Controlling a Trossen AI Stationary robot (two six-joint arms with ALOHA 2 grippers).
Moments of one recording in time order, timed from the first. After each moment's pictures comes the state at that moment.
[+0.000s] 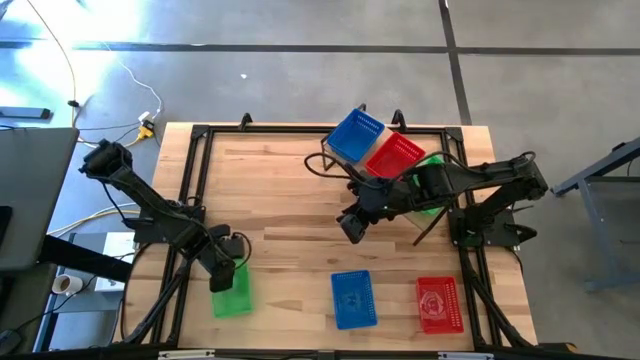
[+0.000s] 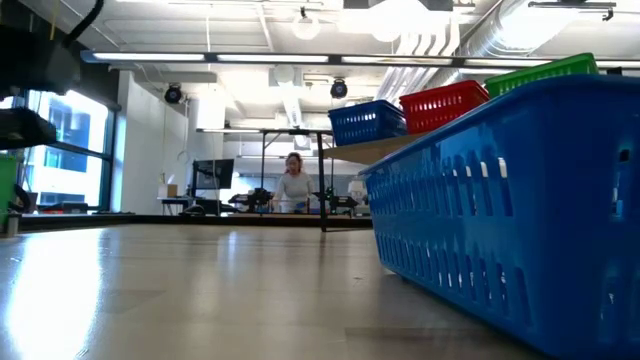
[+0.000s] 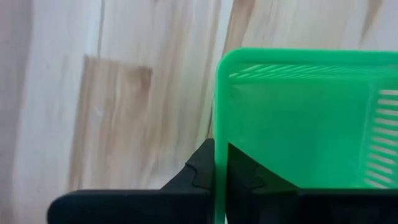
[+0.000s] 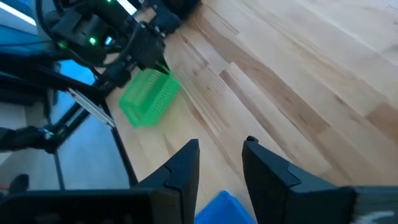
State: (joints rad) left arm -0.57 1.19 0.58 -0.69 -0.10 -0.90; right arm 0.22 1.56 1.68 -0.90 0.15 0.88
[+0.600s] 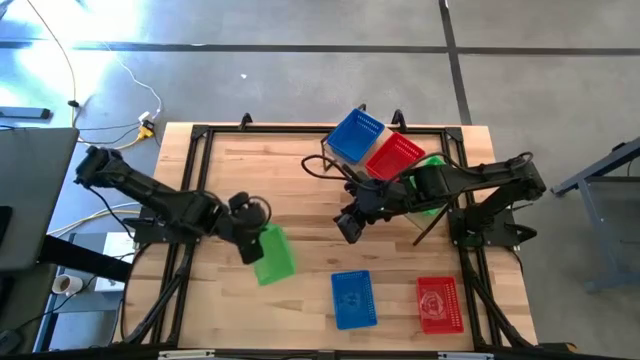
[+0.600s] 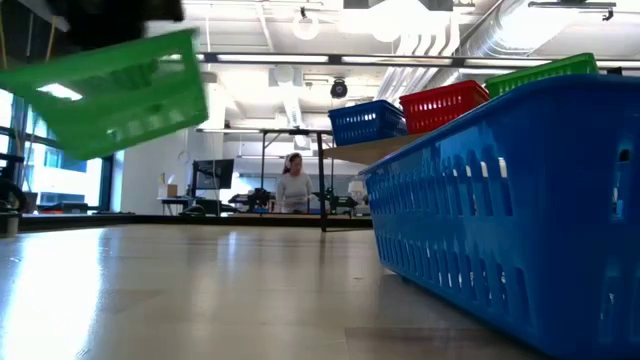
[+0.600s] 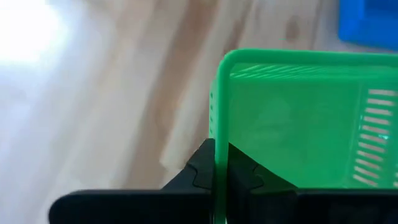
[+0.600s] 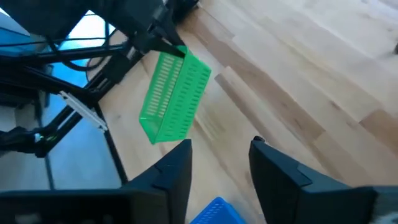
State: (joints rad) left arm -0.27 1.19 0.86 -0.76 -0.38 -0.63; right arm 0.21 1.57 1.68 -0.88 0.18 0.87
